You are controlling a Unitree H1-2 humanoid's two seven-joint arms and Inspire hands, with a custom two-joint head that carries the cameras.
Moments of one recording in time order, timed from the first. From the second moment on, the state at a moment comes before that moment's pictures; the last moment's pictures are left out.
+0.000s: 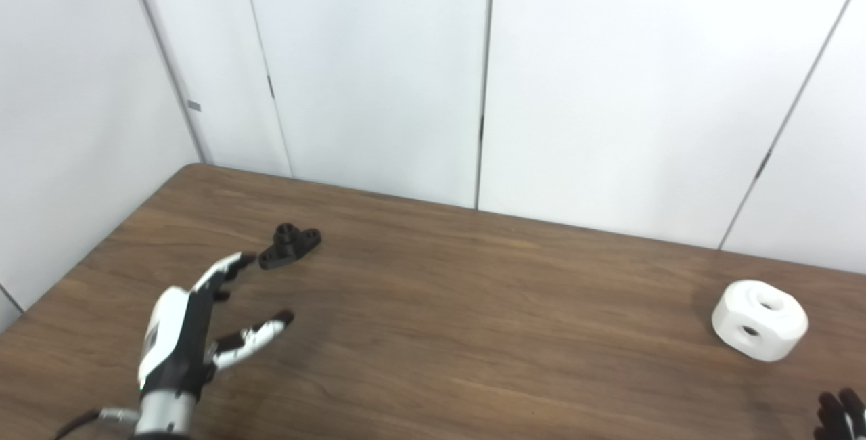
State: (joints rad) left arm 0.14 0.15 0.17 -0.45 0.62 0.27 0.12; right arm 0.22 -0.24 -0.20 -0.11 0.20 -0.29 0.15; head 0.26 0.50
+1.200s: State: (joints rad) left arm -0.17 0.36 0.10 0.10 0.77 0.33 0.23; right arm 0.22 -0.24 -0.20 -0.12 0.18 -0.27 0.15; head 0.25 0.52
